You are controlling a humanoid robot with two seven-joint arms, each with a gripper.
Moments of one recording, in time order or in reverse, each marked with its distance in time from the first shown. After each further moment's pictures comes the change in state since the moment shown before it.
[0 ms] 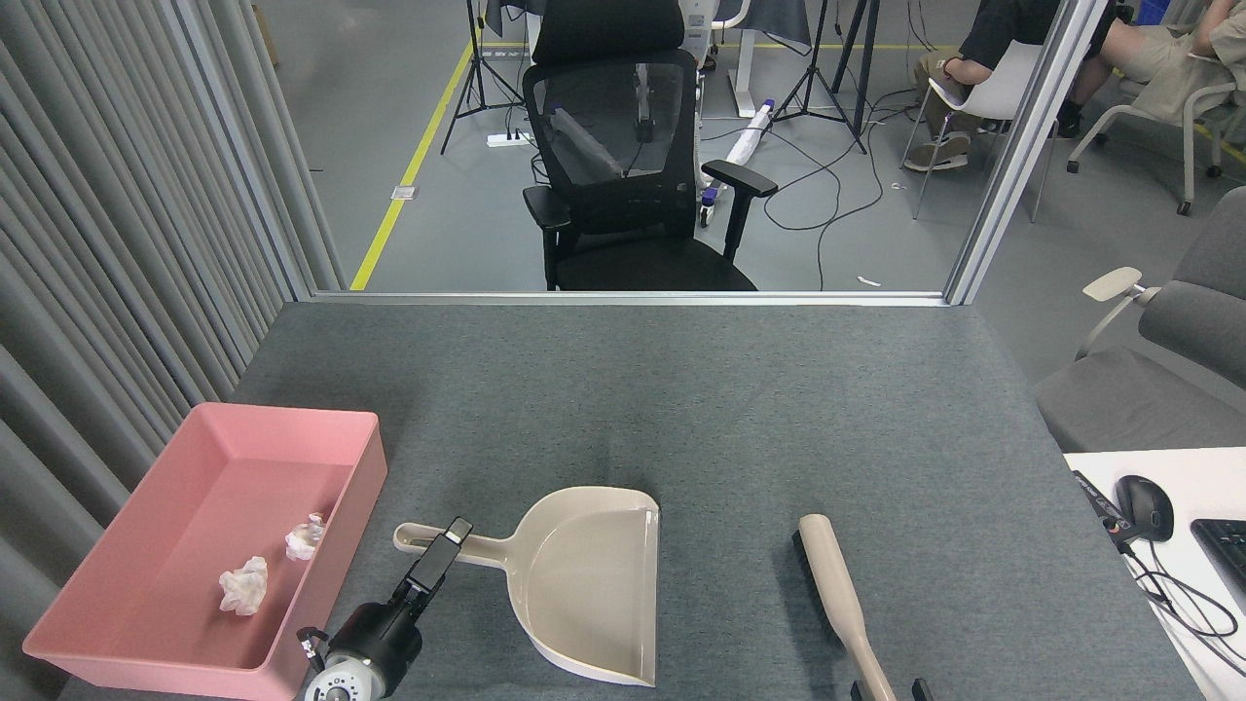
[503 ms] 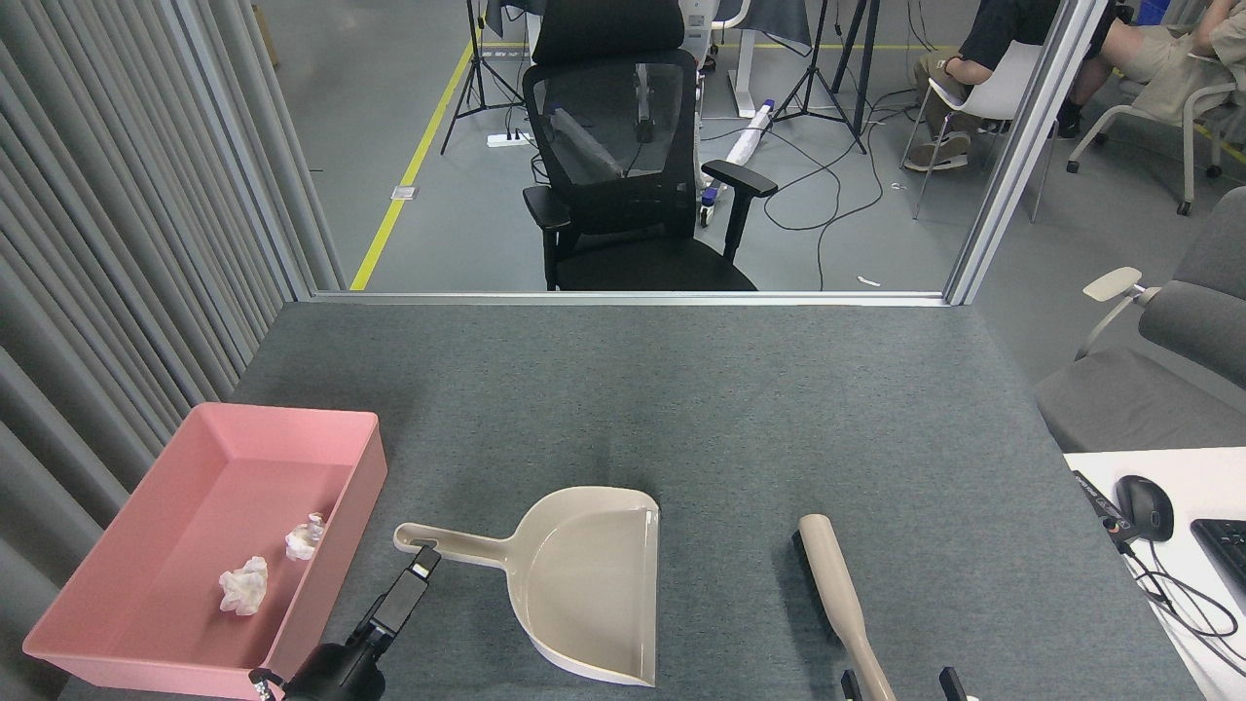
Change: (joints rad) left arm 0.188 0.027 -0.003 -0.269 0.007 0.040 -0.009; right arm -0.001 0.008 -0.014 -0.063 -0.003 -0.004 -0.005
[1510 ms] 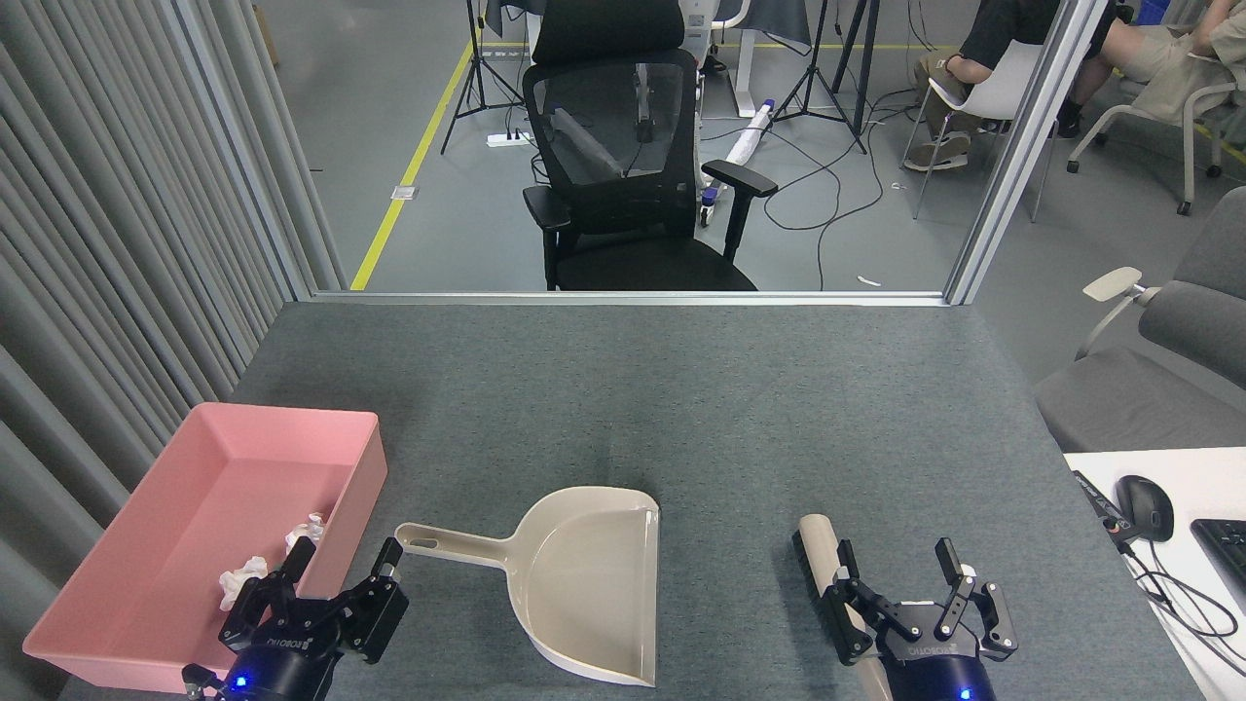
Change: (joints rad) left arm 0.118 -0.014 0.061 -0.371 -0.743 -0.084 0.244; right arm -0.245 0.027 -0.027 0.010 0.033 0.012 0.104
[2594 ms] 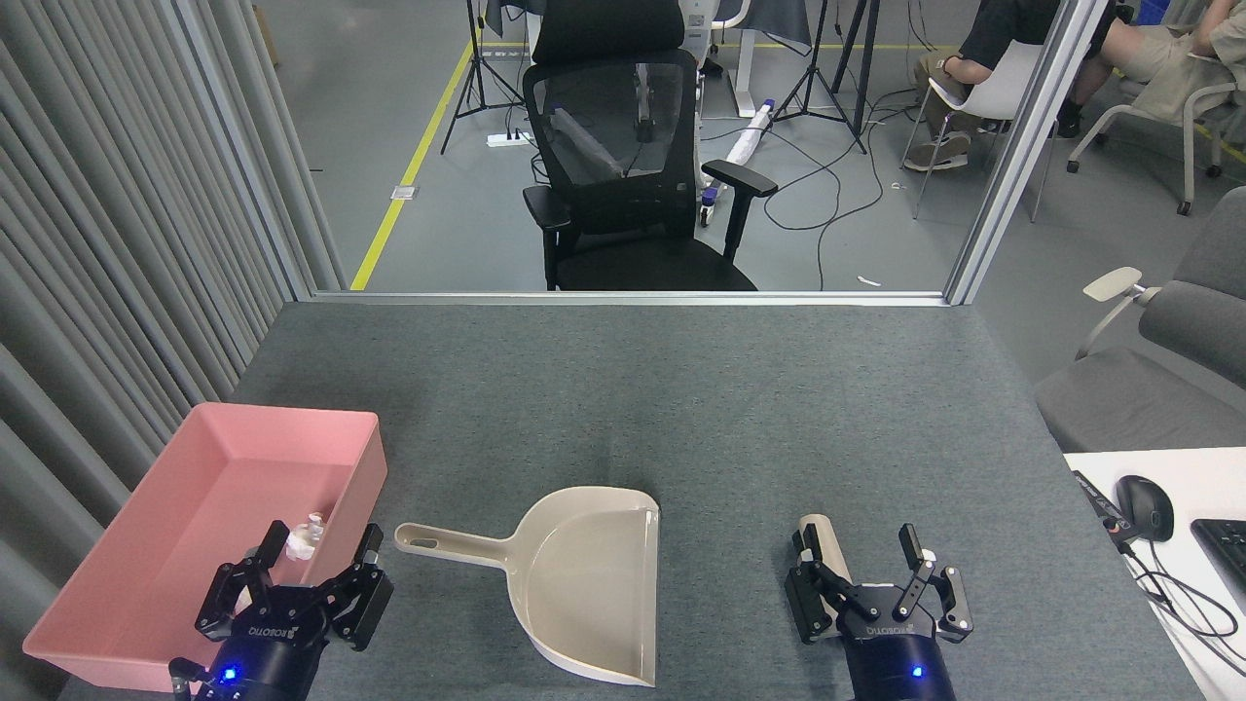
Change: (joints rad) left arm -0.018 0.011 0.014 0.002 -0.106 0.028 0.094; right arm -0.064 0.102 0.004 0.081 0.079 -0.002 -0.014
